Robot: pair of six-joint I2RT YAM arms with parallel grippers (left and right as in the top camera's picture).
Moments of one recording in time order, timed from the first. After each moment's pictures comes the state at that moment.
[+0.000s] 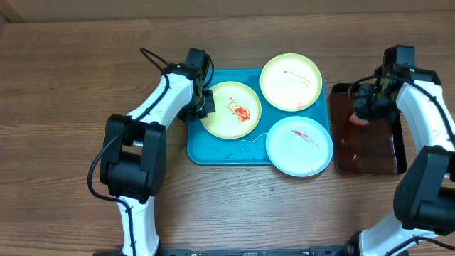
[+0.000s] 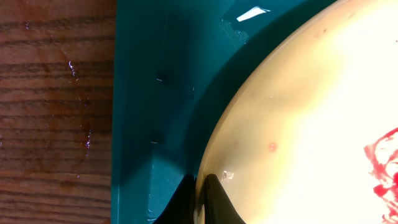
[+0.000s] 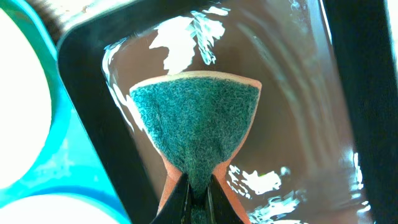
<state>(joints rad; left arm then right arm) -0.28 2.13 1.56 -0.87 0.01 -0.46 -0.18 1.82 1.38 -0.89 -0.02 0.21</state>
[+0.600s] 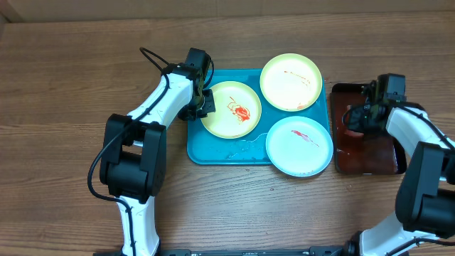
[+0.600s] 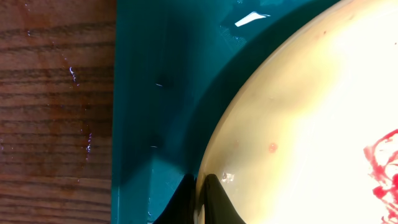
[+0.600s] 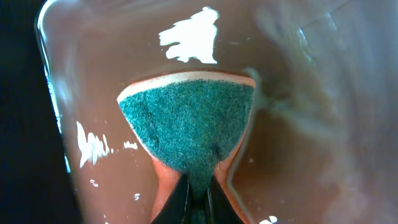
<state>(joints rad) -0.28 2.13 1.56 -0.87 0.01 -0.46 -0.20 1.81 1.03 -0.47 -0.04 0.04</state>
